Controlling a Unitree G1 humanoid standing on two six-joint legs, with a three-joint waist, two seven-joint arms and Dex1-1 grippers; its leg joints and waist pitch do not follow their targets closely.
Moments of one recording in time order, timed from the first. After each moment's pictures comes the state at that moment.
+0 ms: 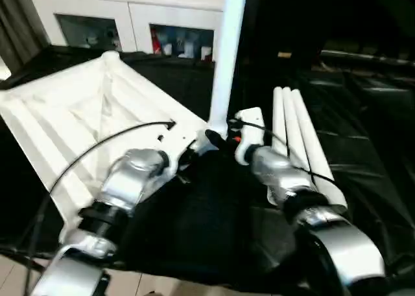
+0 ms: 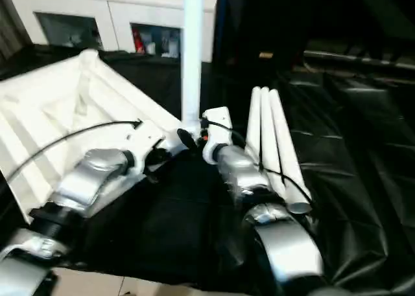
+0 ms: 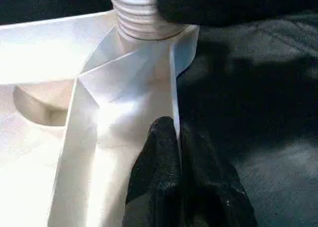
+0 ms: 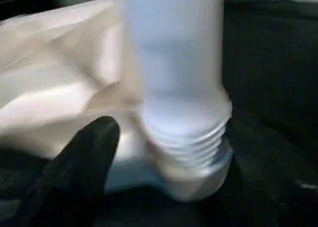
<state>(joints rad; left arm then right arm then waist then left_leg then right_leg) -0.59 0.31 -0.25 0.43 0.08 0.41 -0.67 -0.77 -0.04 0.01 1.03 0.16 -0.08 0.60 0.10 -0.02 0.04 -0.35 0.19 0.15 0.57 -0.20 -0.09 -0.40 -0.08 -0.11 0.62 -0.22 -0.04</state>
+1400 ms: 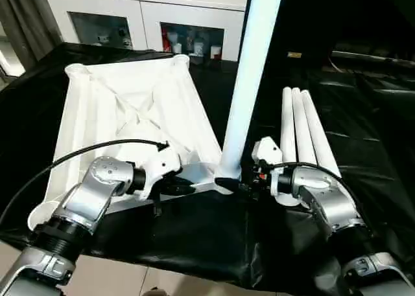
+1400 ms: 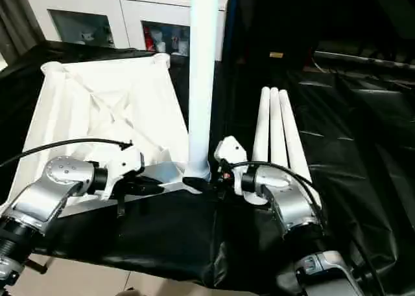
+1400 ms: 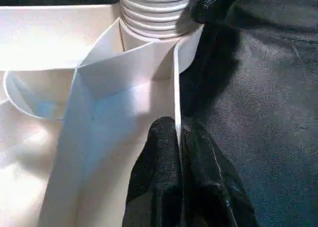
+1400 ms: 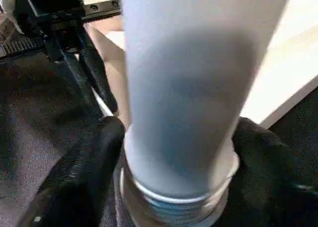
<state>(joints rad) -0.46 0.51 -0.31 0.32 -0.05 0.22 -1.15 -0.47 -0.28 0.18 0.53 0.15 -0.03 1.03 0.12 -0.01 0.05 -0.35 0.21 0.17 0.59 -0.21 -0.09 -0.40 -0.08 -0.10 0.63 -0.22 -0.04</state>
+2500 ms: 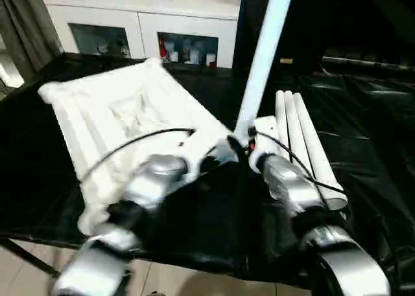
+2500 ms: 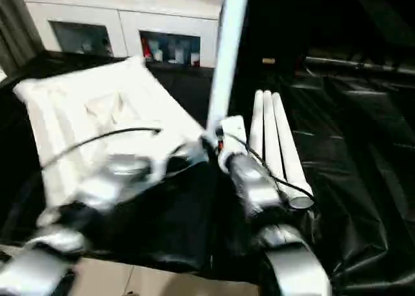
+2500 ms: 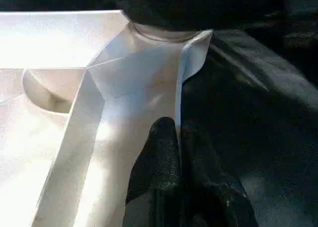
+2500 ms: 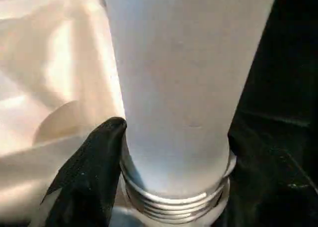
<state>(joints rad) -0.66 0.11 -0.27 0.65 0.07 0.35 -0.55 -0.71 0.00 -0.01 0.95 0.10 0.01 0.14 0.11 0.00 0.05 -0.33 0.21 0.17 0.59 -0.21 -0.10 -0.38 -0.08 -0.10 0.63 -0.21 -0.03</state>
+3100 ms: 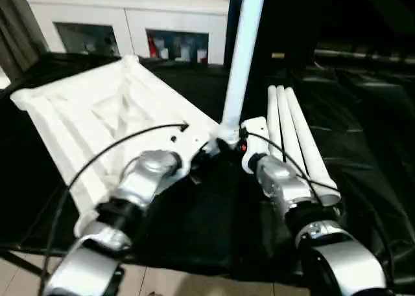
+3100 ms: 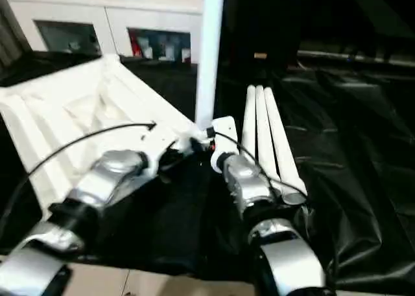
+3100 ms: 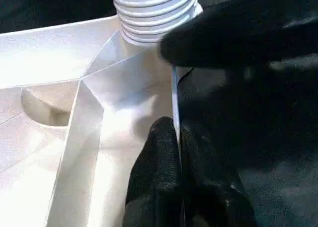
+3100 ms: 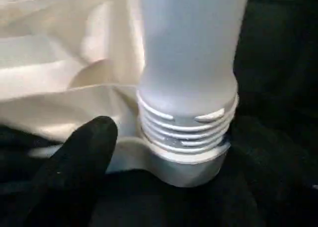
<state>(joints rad) -0.62 0.26 -0.27 0.57 0.08 0.27 -0.65 -0.70 -0.06 0.04 0.95 0.10 -0.05 0.47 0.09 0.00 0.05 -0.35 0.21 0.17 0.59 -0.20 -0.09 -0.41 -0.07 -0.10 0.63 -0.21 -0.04</state>
